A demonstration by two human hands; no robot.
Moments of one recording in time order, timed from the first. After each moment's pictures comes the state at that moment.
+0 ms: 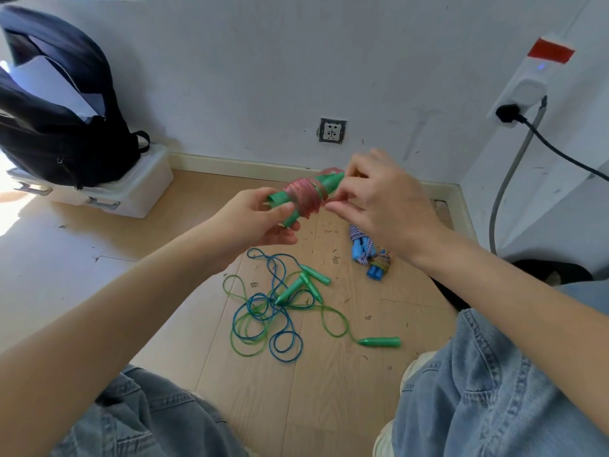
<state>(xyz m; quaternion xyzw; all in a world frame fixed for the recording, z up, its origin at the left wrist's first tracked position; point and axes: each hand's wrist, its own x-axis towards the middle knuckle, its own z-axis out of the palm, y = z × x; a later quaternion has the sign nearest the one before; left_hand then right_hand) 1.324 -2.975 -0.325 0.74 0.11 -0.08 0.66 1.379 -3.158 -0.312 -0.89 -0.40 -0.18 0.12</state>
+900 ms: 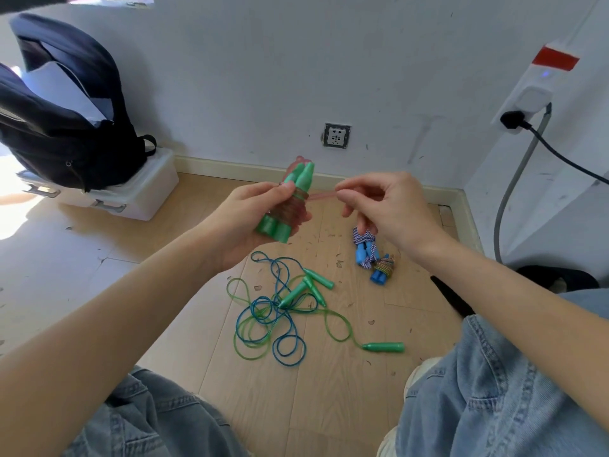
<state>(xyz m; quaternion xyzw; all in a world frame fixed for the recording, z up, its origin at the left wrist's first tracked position) 1.327 -2.969 -0.323 0.63 0.11 -0.06 0.77 1.380 -3.154 -0.316 -0.82 -0.25 0.03 0.52</state>
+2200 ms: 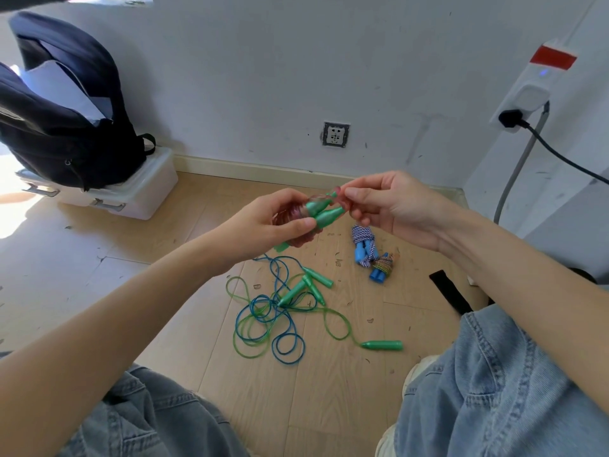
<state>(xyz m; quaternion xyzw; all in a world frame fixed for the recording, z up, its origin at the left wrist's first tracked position) 1.320 -2.972 -0.331 0.78 -0.06 -0.07 0.62 1.394 -3.163 -0.307 -0.68 -0.15 0.30 0.65</state>
